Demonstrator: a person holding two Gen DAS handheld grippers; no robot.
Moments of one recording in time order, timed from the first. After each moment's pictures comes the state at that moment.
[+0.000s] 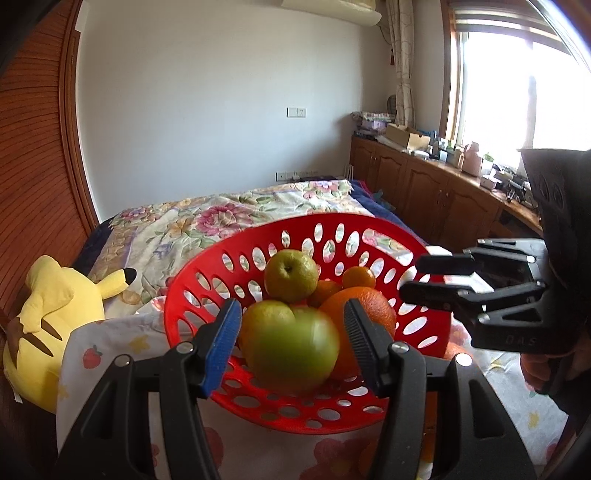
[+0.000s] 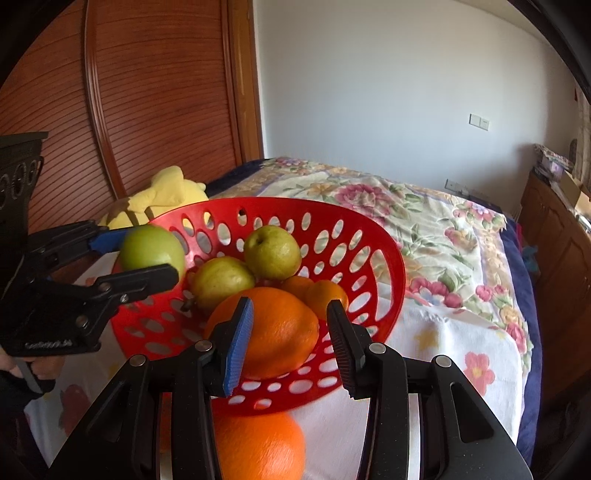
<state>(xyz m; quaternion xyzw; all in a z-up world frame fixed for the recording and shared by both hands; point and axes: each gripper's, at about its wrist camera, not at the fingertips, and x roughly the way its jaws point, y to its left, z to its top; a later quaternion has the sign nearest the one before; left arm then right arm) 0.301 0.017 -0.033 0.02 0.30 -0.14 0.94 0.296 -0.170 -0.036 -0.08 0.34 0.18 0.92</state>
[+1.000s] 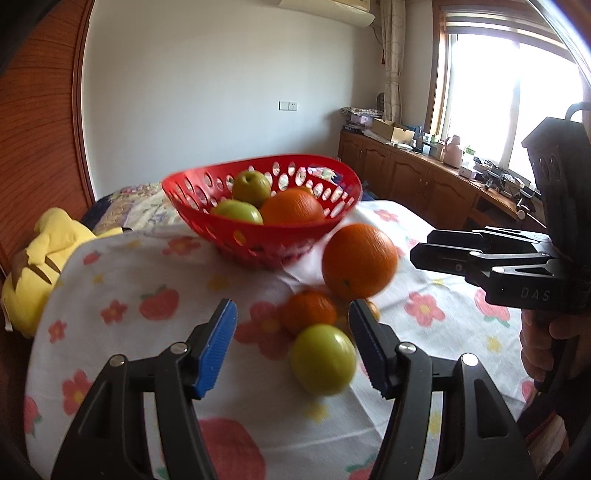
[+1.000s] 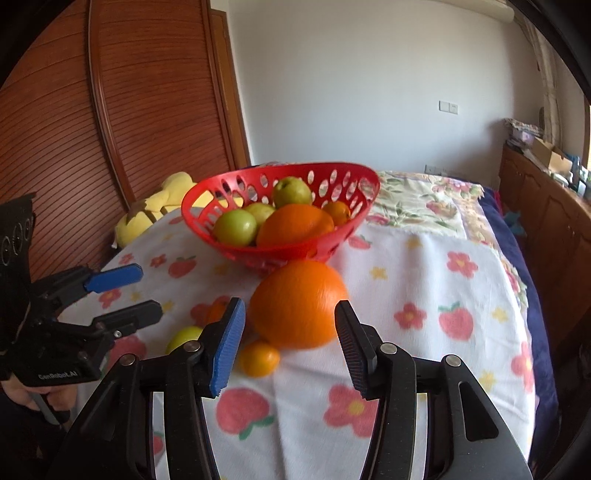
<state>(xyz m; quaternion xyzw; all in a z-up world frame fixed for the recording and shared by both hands) 0.161 -0.001 -0.072 0.00 0.31 -0.16 0.94 0.160 -0.179 -0.049 -0.02 0.32 0.15 0.93</state>
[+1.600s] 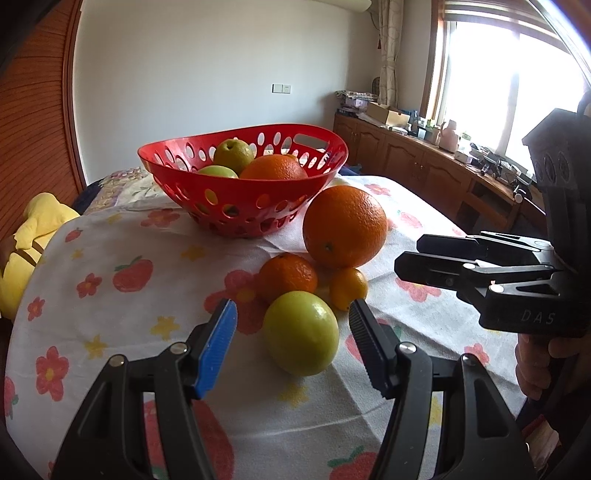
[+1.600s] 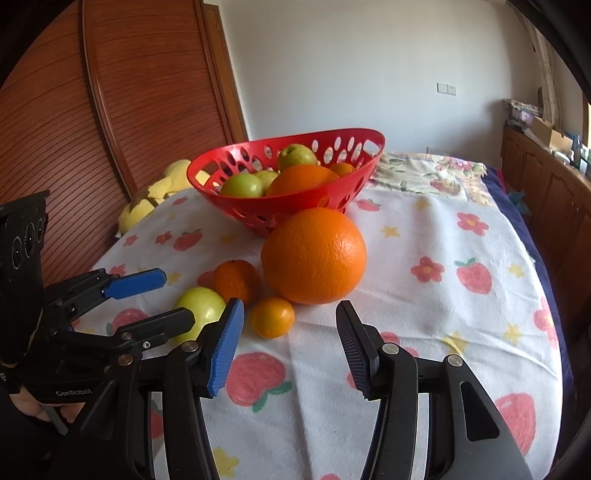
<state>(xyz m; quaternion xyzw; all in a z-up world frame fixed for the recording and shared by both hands) 0.158 -0.020 -0.094 0.00 0.34 -0.17 0.93 0.144 -0.176 -0.080 0.00 0.34 0.15 0.93</state>
